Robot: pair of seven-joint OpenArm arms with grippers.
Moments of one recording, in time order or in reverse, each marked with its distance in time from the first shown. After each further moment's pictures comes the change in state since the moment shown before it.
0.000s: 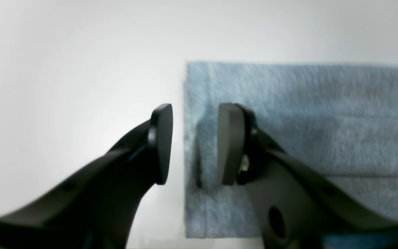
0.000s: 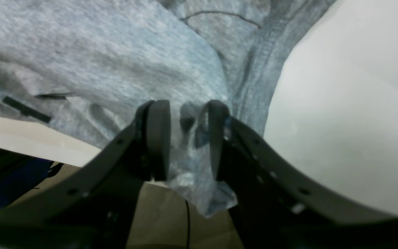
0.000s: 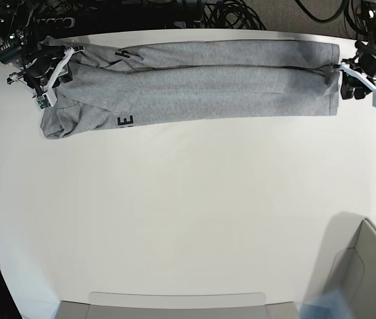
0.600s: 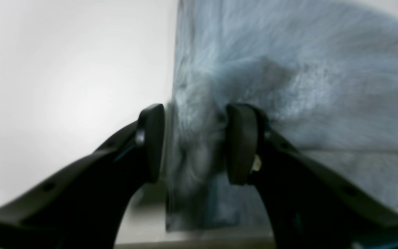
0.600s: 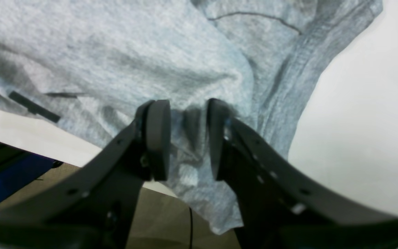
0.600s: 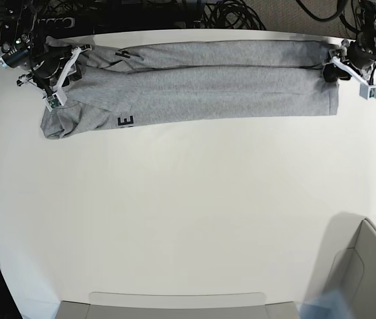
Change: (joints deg) left arm -4.9 -2.0 7.8 -16.1 -6.2 -0.5 1.6; right arm 0.6 1.8 -4.9 -3.4 -0.2 0.0 2.1
